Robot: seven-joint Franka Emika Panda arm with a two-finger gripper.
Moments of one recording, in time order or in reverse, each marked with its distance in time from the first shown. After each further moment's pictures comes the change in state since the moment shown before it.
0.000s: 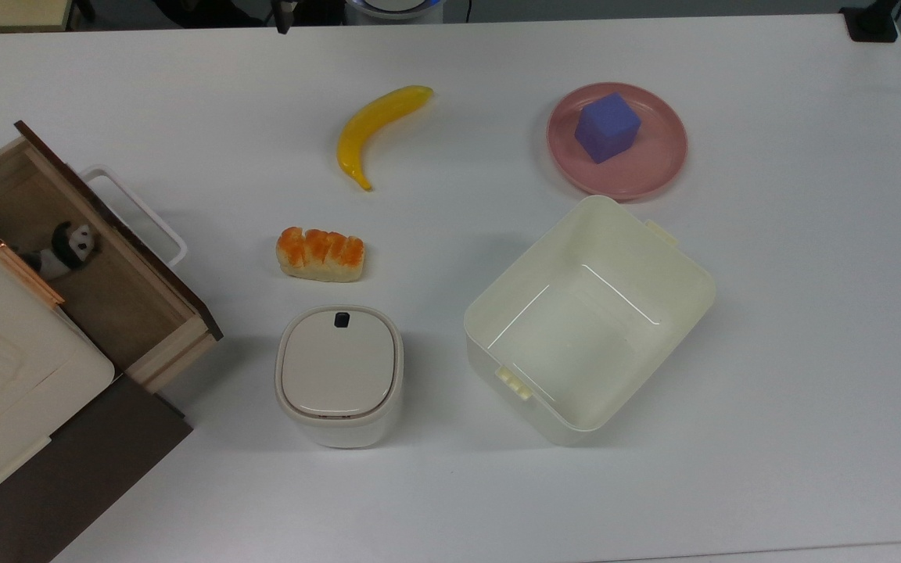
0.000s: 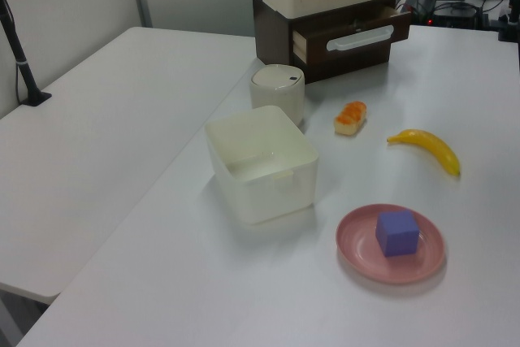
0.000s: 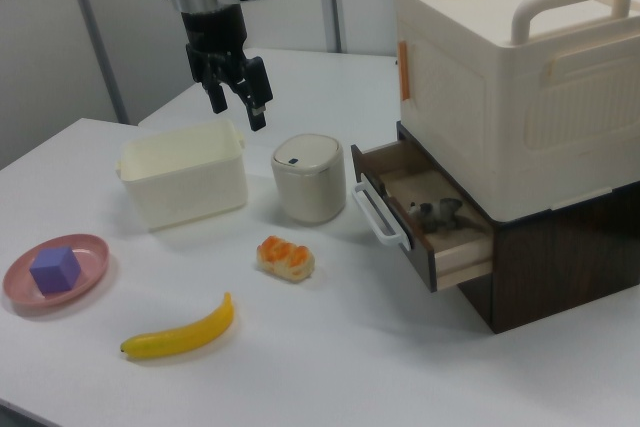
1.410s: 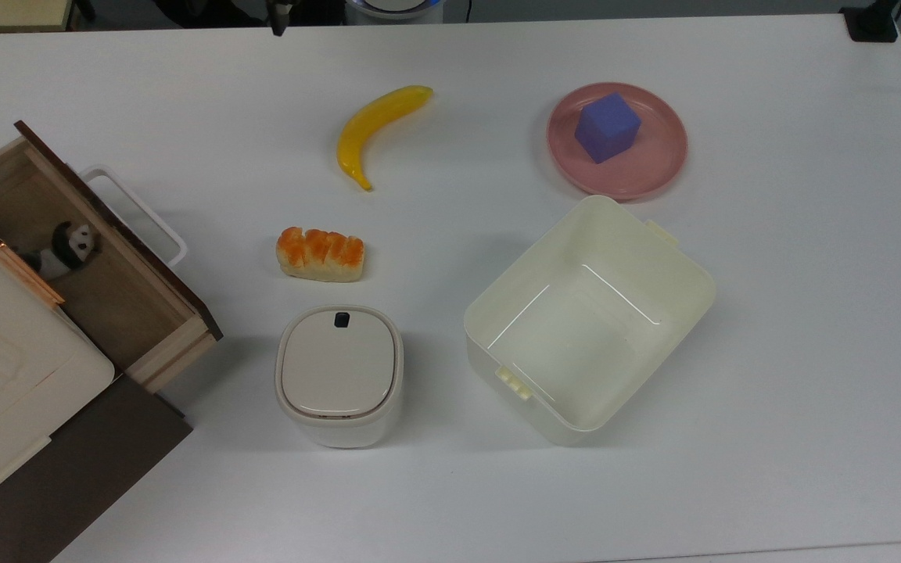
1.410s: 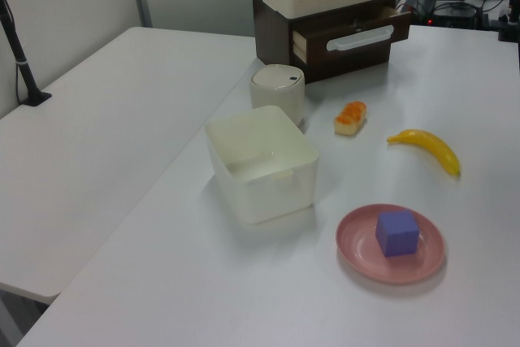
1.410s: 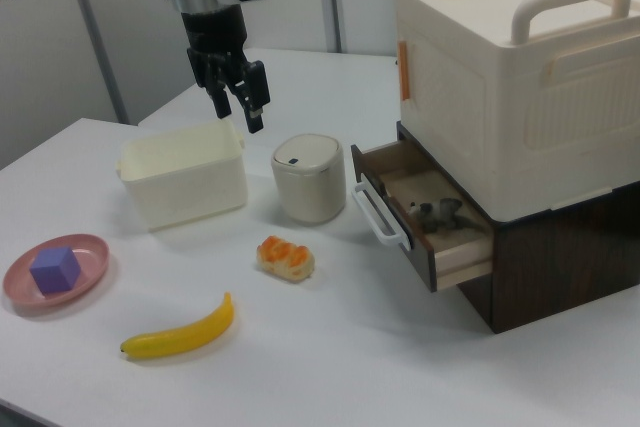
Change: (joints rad) arm 0.000 0.000 0.000 -0.001 -0.001 0.000 0.000
